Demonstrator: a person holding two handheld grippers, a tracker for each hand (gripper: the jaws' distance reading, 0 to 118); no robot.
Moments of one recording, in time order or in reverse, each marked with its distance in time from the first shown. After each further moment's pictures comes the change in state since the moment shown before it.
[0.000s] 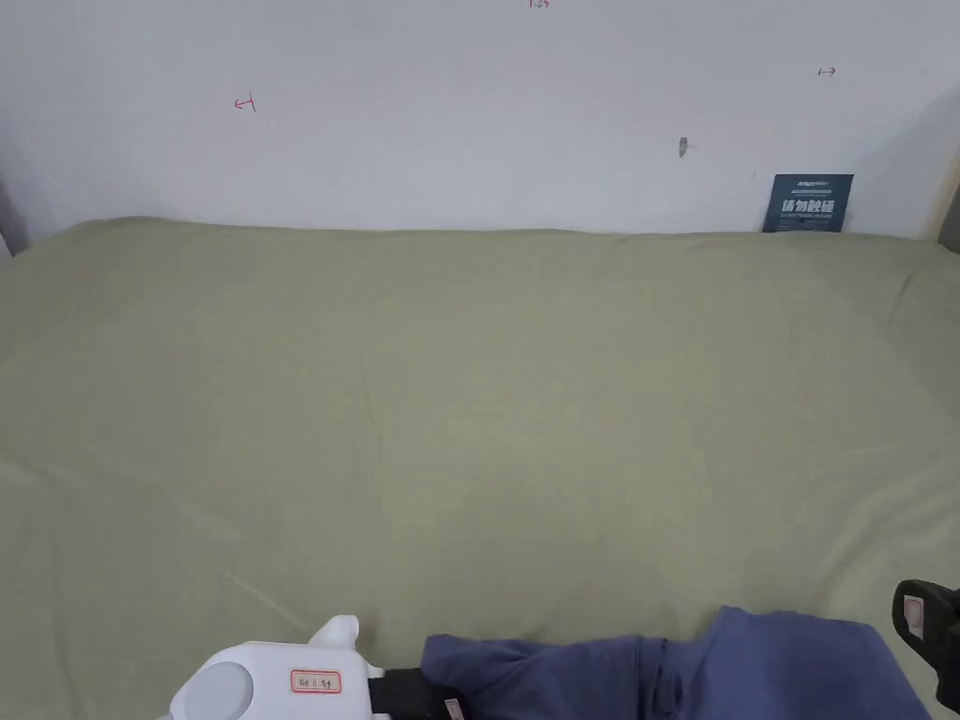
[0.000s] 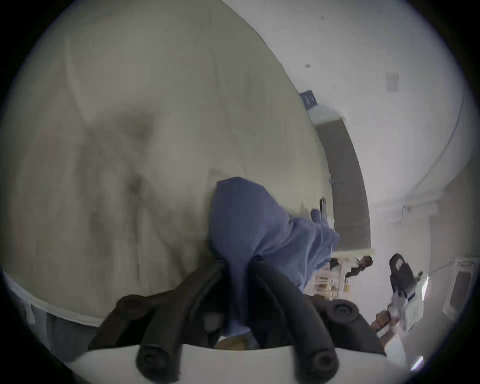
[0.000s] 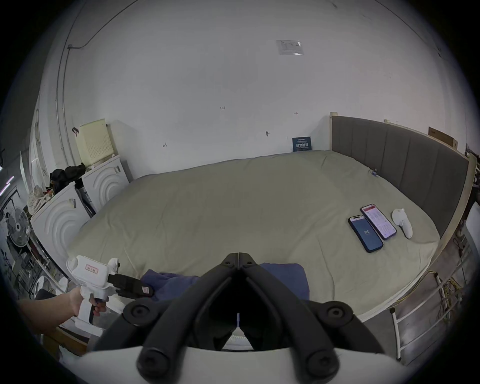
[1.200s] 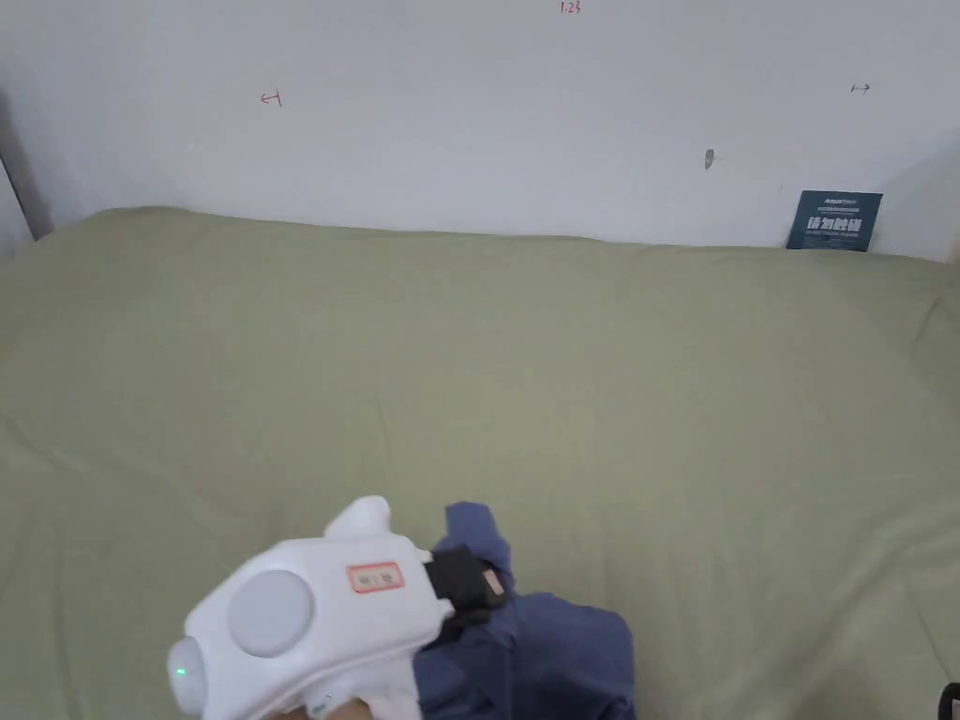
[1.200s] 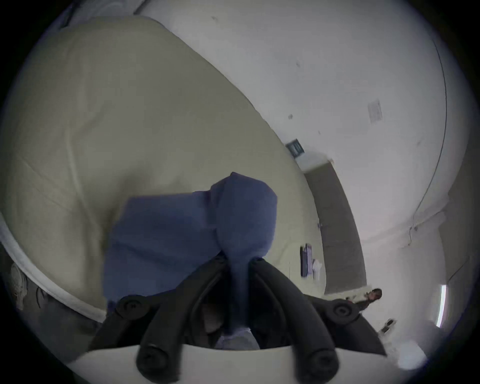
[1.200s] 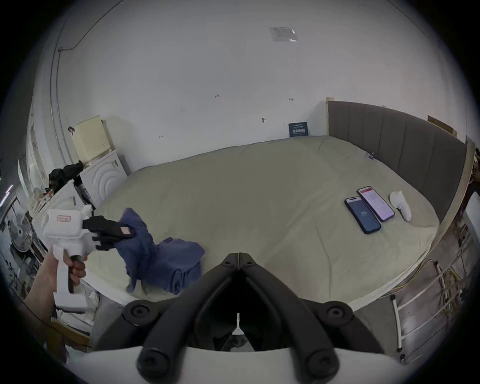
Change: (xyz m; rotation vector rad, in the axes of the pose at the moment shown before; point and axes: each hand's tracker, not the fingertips) left arm 0.131 -0.007 0.021 0.266 0.017 -0.064; right arm 0.016 -0.016 0.008 -0.073 -0.008 -0.034
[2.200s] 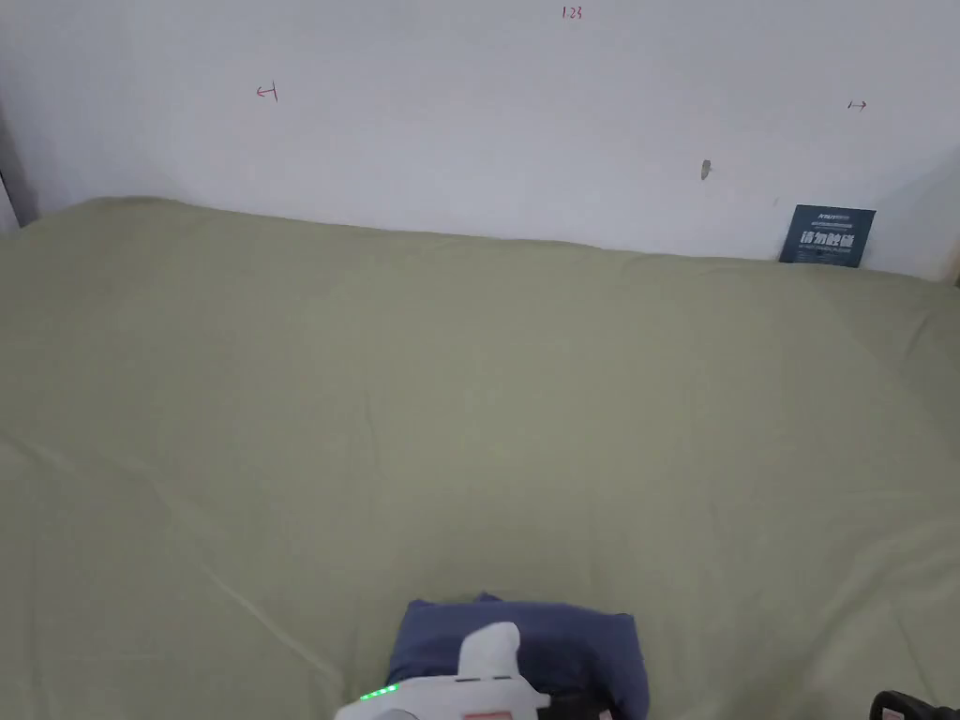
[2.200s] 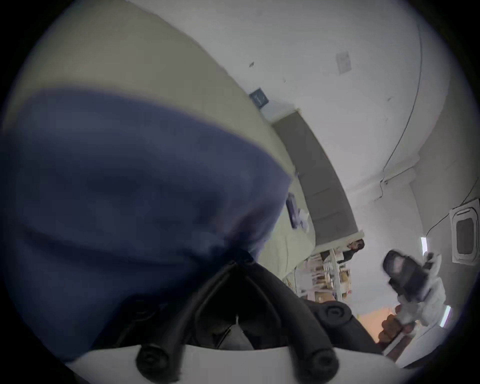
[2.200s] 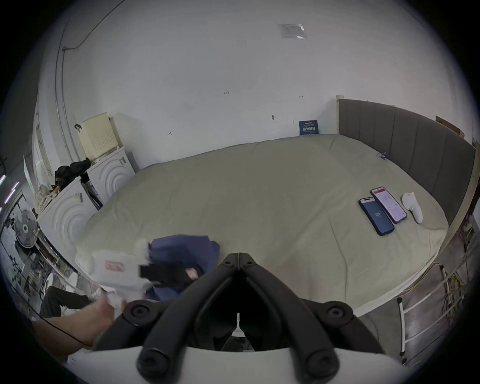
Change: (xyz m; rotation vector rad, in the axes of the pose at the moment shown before) left arm -0.041 -0.074 -0.102 -0.240 -0.224 -0.135; right arm -0.020 0.003 -0.012 -0.014 0.057 0.014
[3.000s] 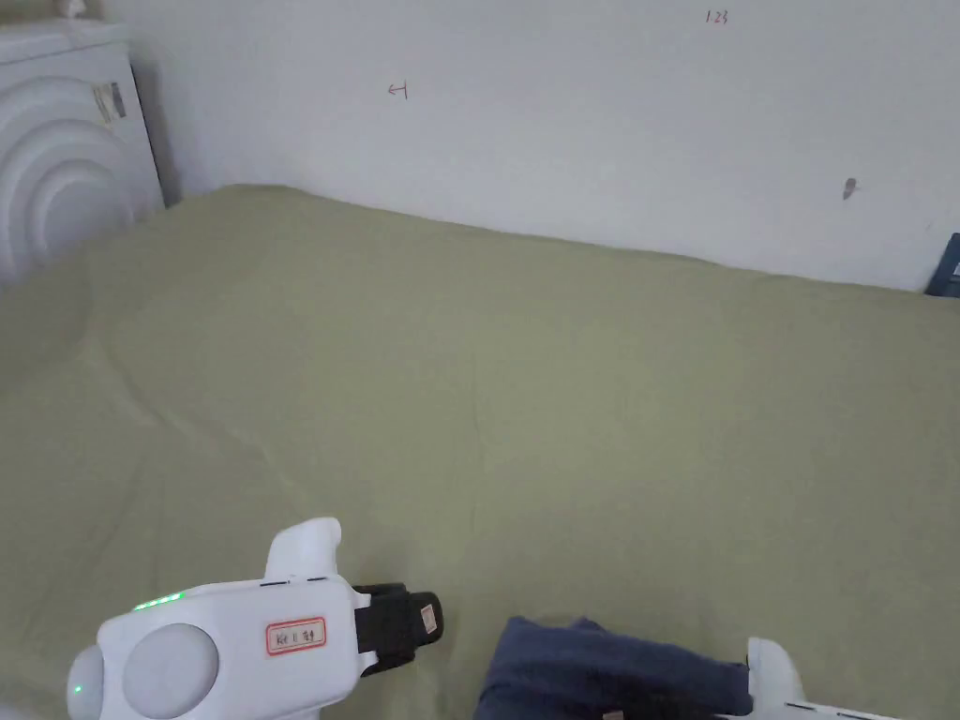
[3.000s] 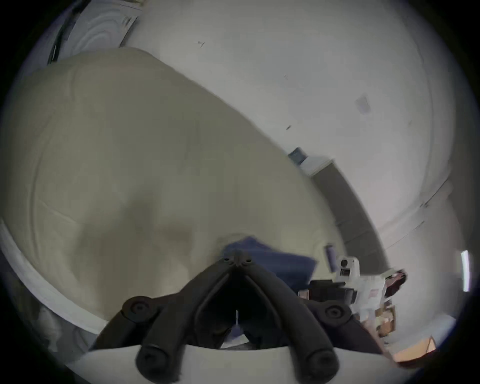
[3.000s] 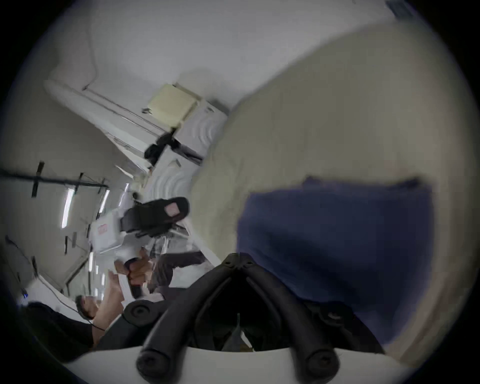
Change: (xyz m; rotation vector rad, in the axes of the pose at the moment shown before) left arm -0.025 0.054 0.199 0.312 0.374 -0.029; right arm -0.043 -0.045 -0.250 -0.590 0.786 -0.249
